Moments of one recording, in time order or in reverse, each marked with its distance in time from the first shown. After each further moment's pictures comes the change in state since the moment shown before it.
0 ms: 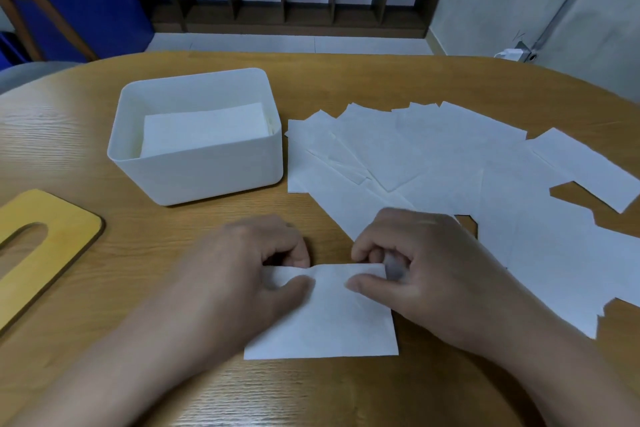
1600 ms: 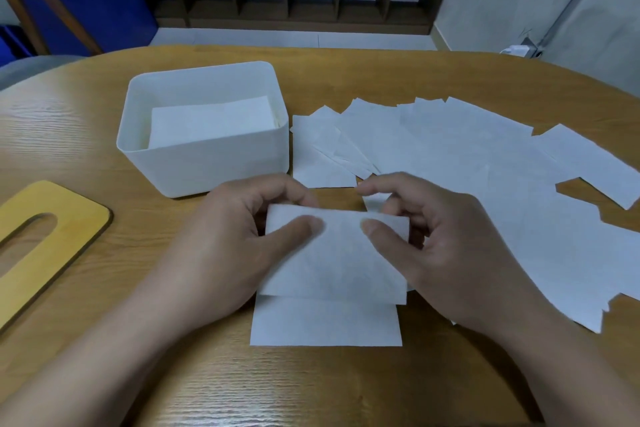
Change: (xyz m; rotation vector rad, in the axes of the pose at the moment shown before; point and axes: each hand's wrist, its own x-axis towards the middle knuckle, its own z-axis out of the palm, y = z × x) left_hand 0.013 0.001 -0.007 -0.440 0.104 -0.120; right_hand 0.004 -0.004 0.001 0.311 0.219 0.041
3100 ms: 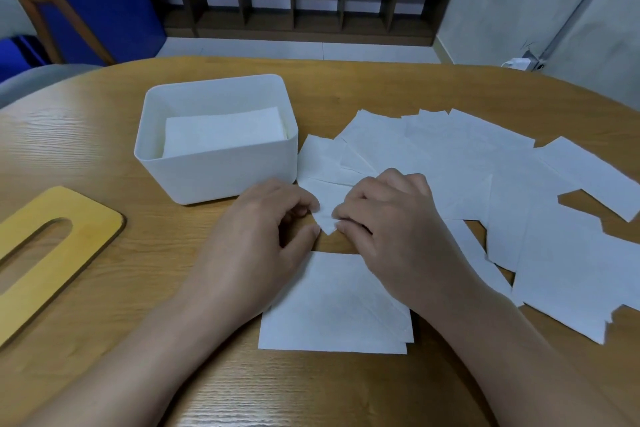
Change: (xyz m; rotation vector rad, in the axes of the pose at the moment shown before) left_hand 0.014 -0.027 0.015 0.436 0.157 0.204; right_hand 0.039 0.018 0.043 -0.578 0.091 -0.332
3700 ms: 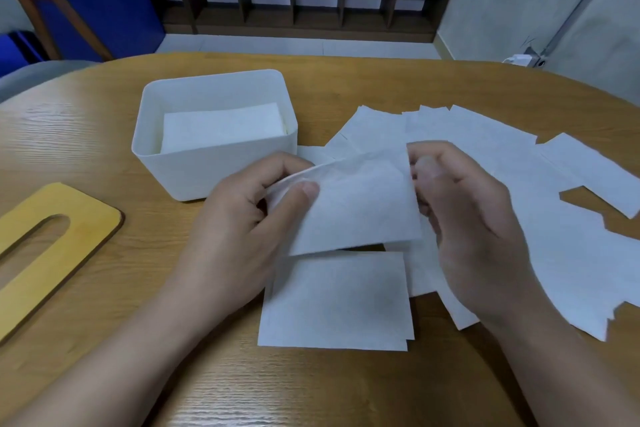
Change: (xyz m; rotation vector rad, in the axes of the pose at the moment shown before) left_hand 0.000 0.014 -0.018 -0.435 0.070 -0.043; right_hand -0.017 -0.008 -0.057 0.879 0.175 0.376
